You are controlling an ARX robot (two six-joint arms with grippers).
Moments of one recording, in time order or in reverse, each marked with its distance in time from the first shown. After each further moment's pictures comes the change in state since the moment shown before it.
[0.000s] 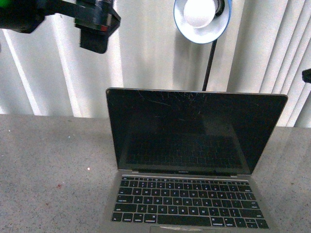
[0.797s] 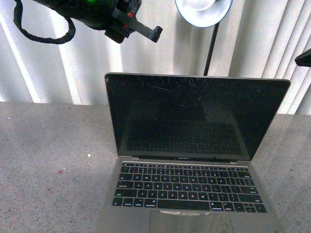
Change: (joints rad) left arm -0.049 0.304 0.380 -0.298 -0.016 0.199; right arm -0.037 0.314 0.310 -0.237 -0.111 -0.569
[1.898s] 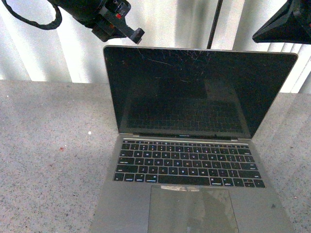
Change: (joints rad) left arm 0.048 0.098 0.137 -0.307 0.055 0.112; right arm 0.131 0.207 0.231 -0.129 0.037 -0.218
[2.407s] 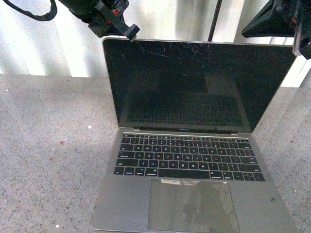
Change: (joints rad) left arm 0.006 0.016 0.040 -0.093 0.028 0.054; right arm 0.027 0.080 0.085 -0.037 0.027 -0.013
